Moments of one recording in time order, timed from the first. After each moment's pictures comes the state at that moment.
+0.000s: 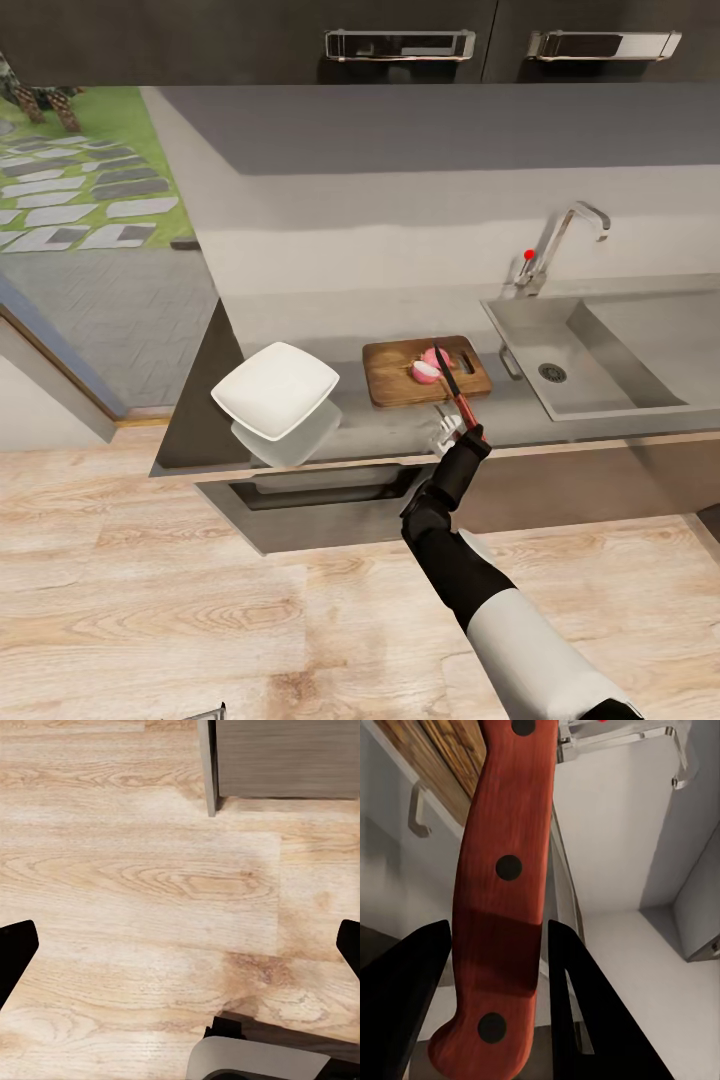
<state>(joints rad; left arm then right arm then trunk) -0.36 0.01 0.30 0.07 -0.23 -0.83 0.20 -0.72 0.17 0.34 -0.82 0.79 0.76 -0.83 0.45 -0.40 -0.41</state>
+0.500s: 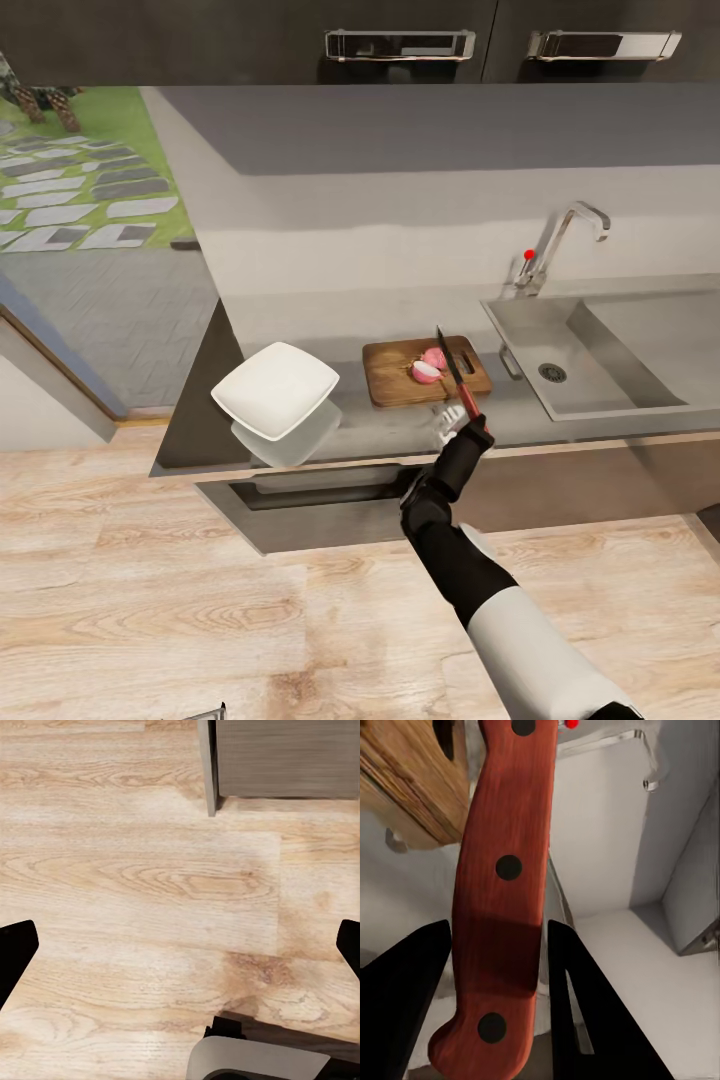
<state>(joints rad) -0.36 0.01 0.30 0.07 -0.23 -0.82 0.20 -0.72 0.17 0.34 -0.89 0.79 0.76 -0.84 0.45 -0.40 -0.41</state>
